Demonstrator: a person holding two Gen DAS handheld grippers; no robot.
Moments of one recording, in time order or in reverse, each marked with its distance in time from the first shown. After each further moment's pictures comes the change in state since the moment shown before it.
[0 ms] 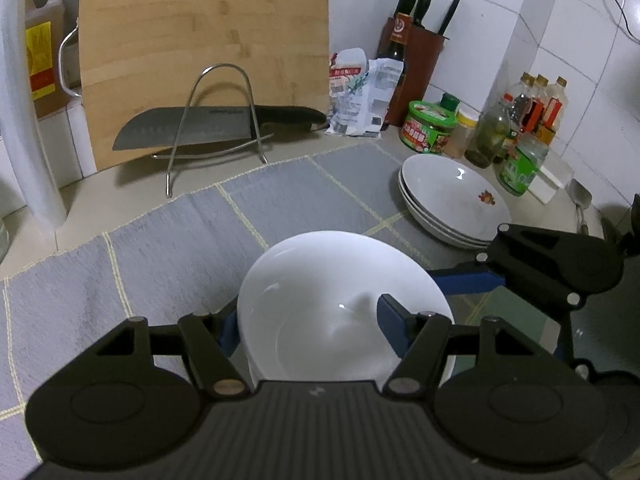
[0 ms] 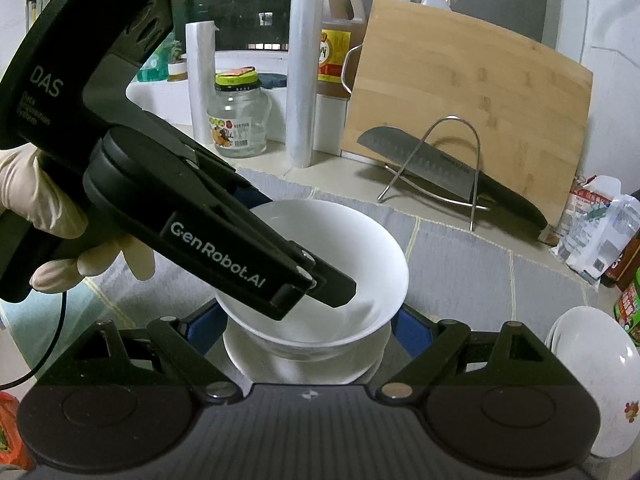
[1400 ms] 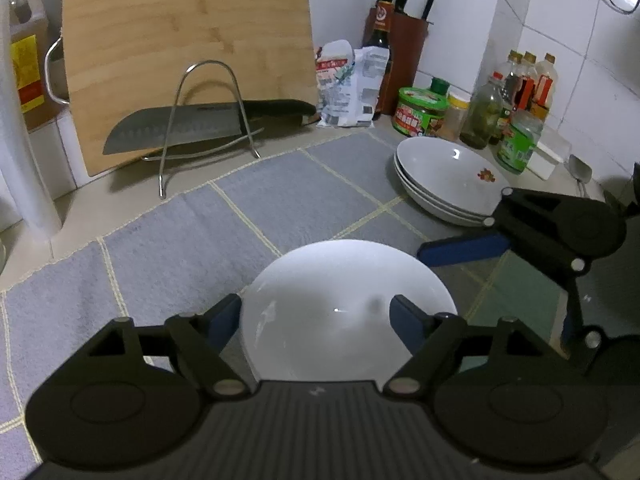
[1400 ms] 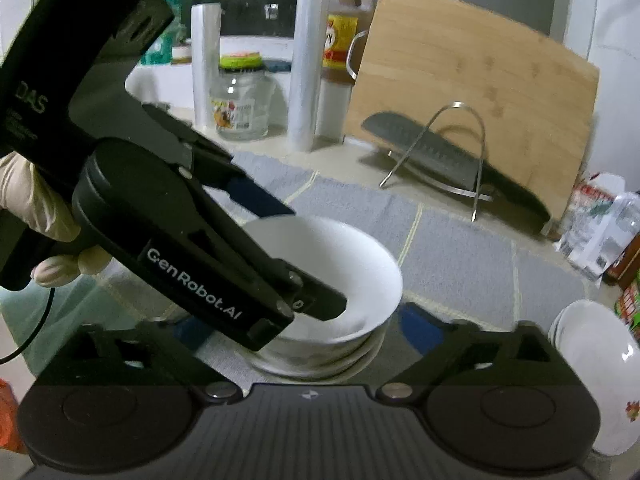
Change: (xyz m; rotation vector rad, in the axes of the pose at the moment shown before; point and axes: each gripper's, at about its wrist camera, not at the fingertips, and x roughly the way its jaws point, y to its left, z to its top) left arm 0.007 -0.005 -0.015 0.070 -0.023 0.017; right arm 0.002 0.004 -0.007 -0.031 -0.008 -0.010
